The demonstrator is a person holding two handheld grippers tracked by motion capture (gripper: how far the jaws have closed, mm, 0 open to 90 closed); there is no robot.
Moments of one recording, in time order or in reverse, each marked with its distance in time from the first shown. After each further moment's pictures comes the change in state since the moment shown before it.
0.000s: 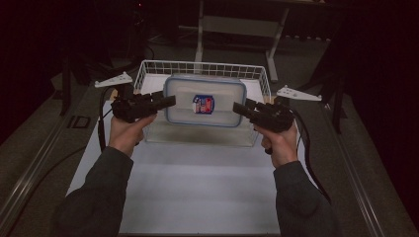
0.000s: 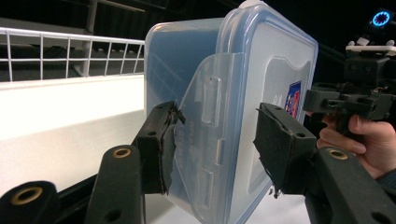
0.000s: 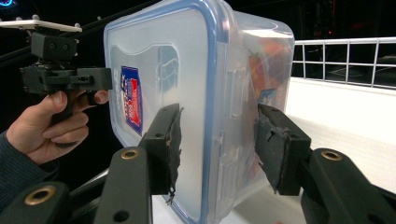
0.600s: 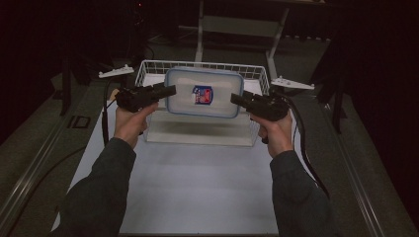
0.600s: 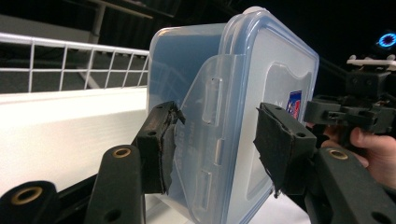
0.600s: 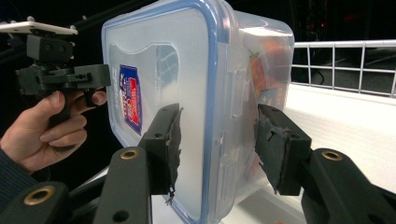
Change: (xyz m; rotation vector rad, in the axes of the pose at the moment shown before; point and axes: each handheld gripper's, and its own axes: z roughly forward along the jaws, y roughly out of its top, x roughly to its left) left arm 0.028 0.007 0.018 -0.026 0.016 -0.054; right arm -0.021 0.013 0.022 0.024 -0.026 0.025
